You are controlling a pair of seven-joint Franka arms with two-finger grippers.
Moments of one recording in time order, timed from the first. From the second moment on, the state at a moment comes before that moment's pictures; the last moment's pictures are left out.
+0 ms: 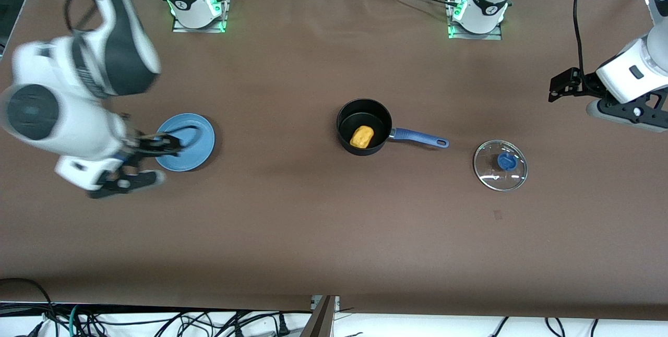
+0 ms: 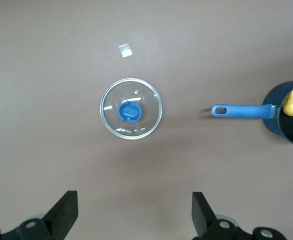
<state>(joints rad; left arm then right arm) 0.37 0.06 -0.40 -1.61 0.03 1.55 0.17 0.00 0.46 0.22 -1.24 -0.17 1.55 -0.06</state>
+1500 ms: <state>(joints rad) 0.05 -0.08 0.00 -1.80 0.02 1.69 0.15 -0.04 0.05 0.10 -1.52 -0.04 1.45 -0.06</state>
